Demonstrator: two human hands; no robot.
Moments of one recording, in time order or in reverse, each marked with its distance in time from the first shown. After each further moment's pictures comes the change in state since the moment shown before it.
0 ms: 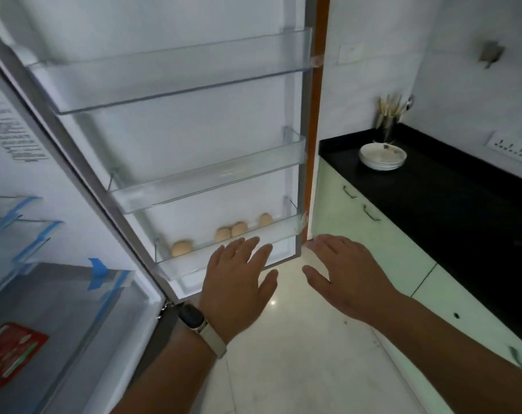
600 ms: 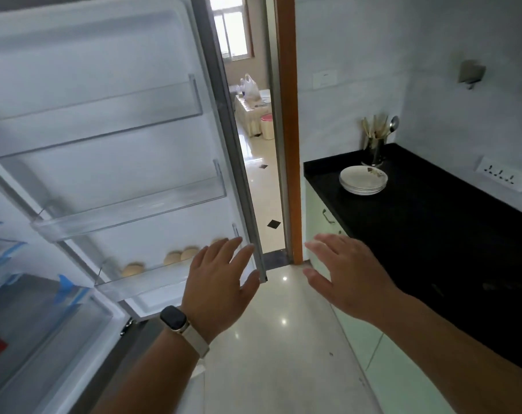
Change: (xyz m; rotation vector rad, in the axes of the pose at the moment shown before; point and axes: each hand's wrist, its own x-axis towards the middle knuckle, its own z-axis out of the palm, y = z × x) left_hand 0.098 0.171 0.029 0.166 0.053 -0.090; right_hand 0.004 0.211 -0.072 0.064 -0.022 -0.107
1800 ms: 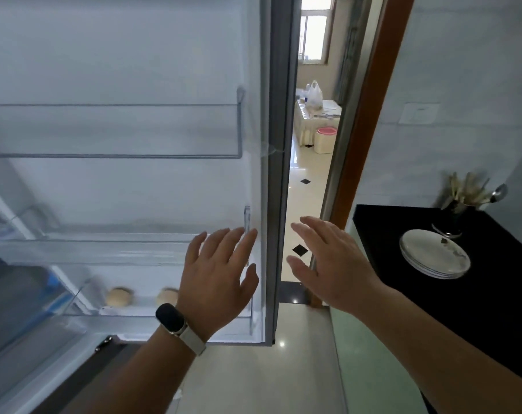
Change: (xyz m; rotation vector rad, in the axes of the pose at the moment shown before) left_hand 0.163 -0.088 0.065 0.136 0.264 -0.150; right_hand 0.273 0.026 0.036 0.047 0.111 -0.375
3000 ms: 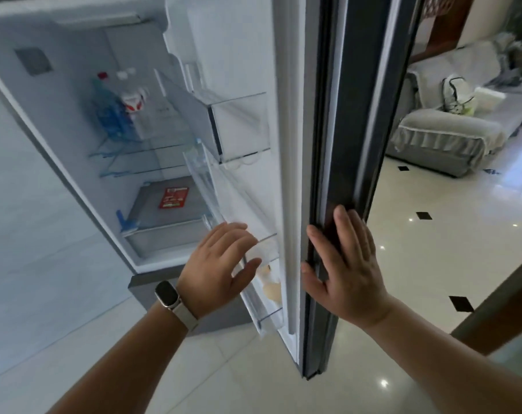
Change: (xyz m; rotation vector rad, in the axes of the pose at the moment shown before) left_hand -0.070 0.040 -0.060 0.229 0.100 -0.285; right_hand 0.049 -0.012 0.069 0.589 0.643 -0.877
